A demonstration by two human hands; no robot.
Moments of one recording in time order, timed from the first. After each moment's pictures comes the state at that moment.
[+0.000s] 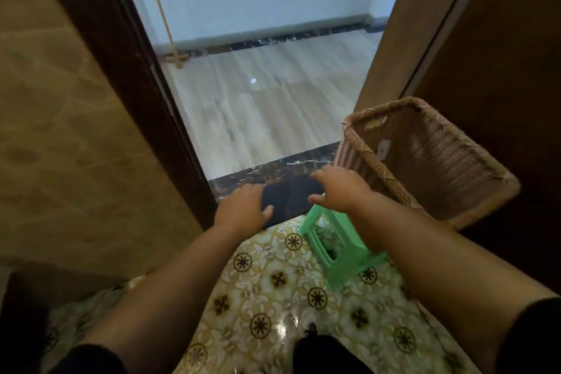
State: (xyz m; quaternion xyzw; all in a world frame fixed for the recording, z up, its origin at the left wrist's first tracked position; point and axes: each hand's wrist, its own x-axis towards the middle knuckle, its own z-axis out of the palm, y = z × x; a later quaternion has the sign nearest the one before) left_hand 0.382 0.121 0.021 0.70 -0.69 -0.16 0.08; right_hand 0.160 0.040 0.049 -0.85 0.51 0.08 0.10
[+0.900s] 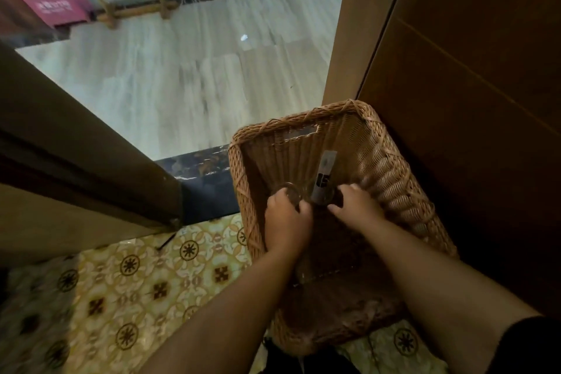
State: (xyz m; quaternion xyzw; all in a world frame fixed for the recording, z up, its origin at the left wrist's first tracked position) left_hand -0.022 -0.099 -0.041 0.80 -0.35 -0.38 0.30; right_hand -0.170 -0.198 -0.111 -0.73 0.62 0.07 0.28
